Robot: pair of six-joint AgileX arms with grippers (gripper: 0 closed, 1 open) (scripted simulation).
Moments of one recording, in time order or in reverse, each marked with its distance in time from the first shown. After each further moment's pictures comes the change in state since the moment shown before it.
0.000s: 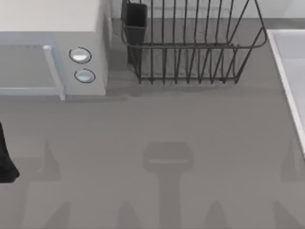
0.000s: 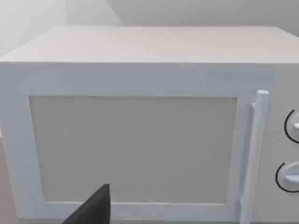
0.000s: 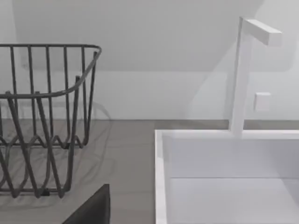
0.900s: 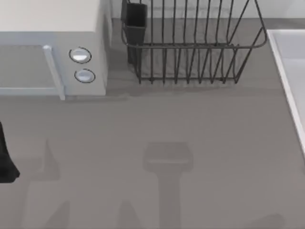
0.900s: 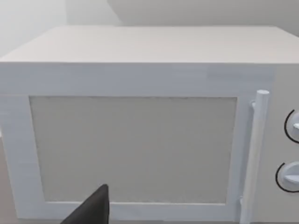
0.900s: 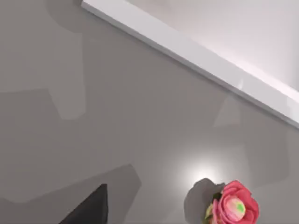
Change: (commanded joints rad) left arm 0.000 0.000 0.000 0.000 0.000 0.000; right arm -0.213 0.684 0.290 -0.514 -0.013 -0.691
